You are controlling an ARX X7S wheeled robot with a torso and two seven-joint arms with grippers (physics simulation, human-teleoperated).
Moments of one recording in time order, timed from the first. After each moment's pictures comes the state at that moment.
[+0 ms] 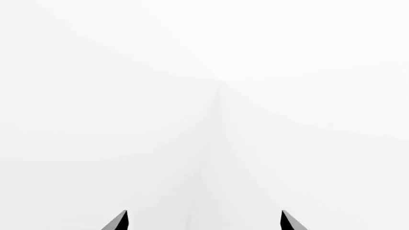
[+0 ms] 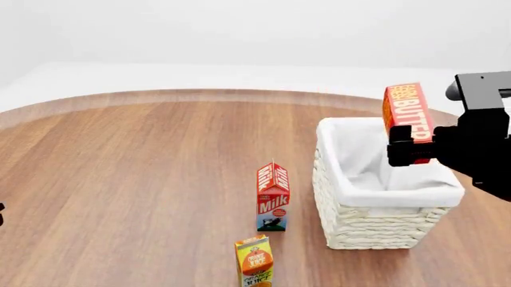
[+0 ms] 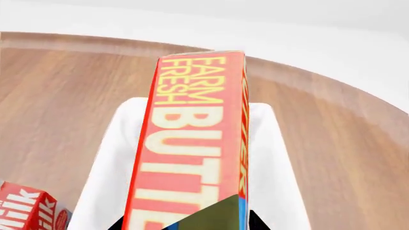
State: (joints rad) left arm 0.24 -0.49 -0.26 0.61 -0.33 0.26 -0.73; right arm 1.17 0.94 -0.65 0.08 1.45 1.03 0.51
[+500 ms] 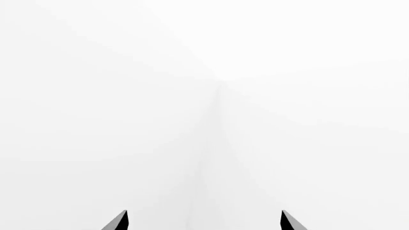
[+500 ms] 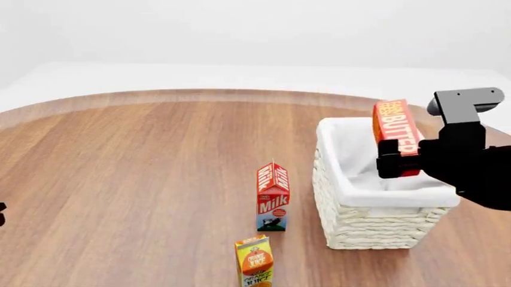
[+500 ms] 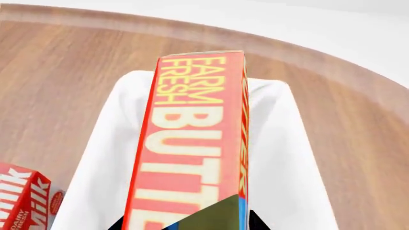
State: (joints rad) left arm 0.24 -0.49 -0.26 0.61 -0.32 0.26 -0.73; right arm 1.14 0.89 -0.70 0.13 1.39 1.01 0.46
